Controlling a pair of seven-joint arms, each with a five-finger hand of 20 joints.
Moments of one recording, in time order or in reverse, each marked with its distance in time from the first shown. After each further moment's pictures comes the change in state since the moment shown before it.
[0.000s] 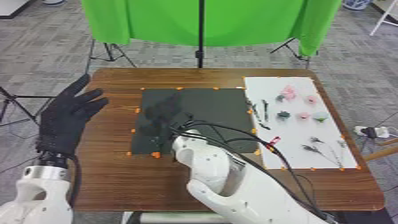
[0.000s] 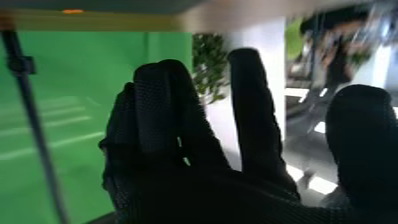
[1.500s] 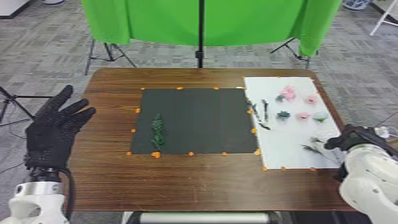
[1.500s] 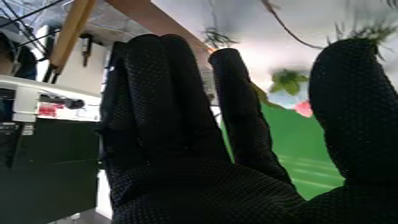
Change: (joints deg) left arm 5.4 -0.4 -0.6 0.0 -2.9 2.6 6.7; right arm -40.9 37.1 52.8 -17.5 26.8 -5.8 33.9
